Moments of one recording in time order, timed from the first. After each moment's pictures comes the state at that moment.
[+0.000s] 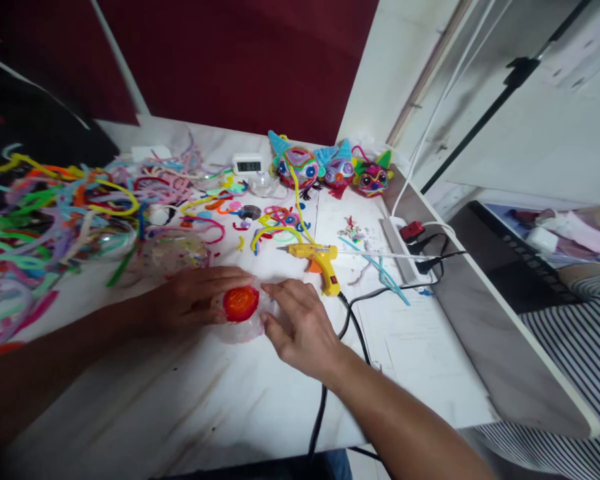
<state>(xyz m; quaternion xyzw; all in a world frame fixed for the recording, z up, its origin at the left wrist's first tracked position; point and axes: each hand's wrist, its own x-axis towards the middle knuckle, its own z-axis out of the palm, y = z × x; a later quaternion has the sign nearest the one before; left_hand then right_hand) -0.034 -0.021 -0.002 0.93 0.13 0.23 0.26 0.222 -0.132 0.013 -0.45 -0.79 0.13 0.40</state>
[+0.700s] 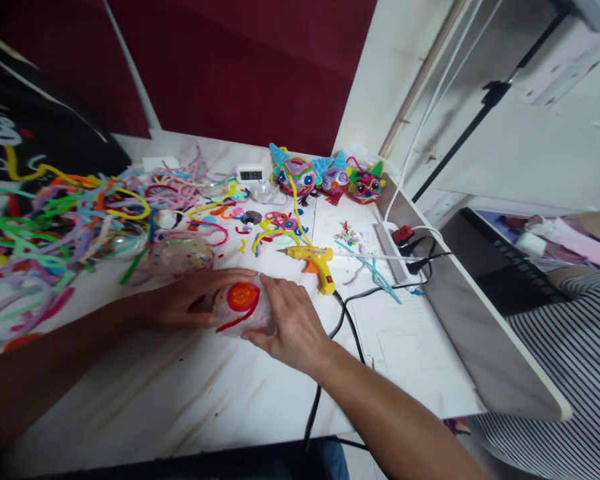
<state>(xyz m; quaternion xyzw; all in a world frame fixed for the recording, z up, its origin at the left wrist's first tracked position) -0.042 -0.023 0.011 0.92 0.13 0.16 0.34 0.214 -0.132 0.000 -0.44 -0.83 0.05 0.33</state>
